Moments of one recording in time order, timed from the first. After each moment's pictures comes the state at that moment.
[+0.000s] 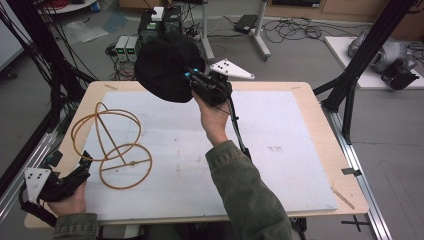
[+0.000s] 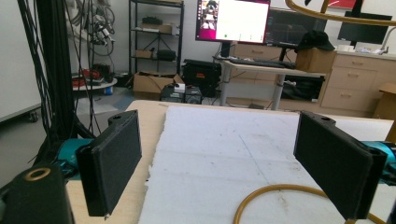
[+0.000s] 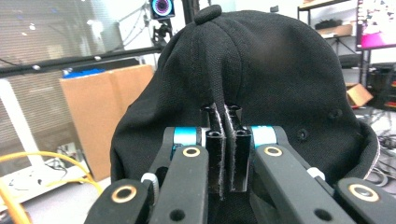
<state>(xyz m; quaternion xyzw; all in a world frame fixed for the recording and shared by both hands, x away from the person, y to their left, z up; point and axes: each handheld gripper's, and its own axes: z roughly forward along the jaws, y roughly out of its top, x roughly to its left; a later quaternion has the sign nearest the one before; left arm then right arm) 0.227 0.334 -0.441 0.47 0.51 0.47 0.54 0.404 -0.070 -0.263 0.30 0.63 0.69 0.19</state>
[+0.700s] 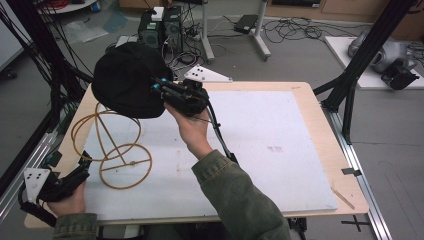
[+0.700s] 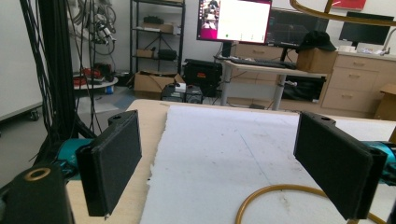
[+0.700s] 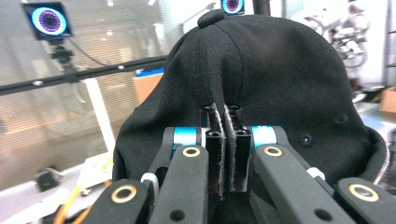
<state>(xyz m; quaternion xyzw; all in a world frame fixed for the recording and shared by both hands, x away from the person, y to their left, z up) 0.227 0.335 -0.441 0.47 0.52 0.47 0.54 0.368 -0.021 -0.255 0.22 0.65 0.72 0.08</state>
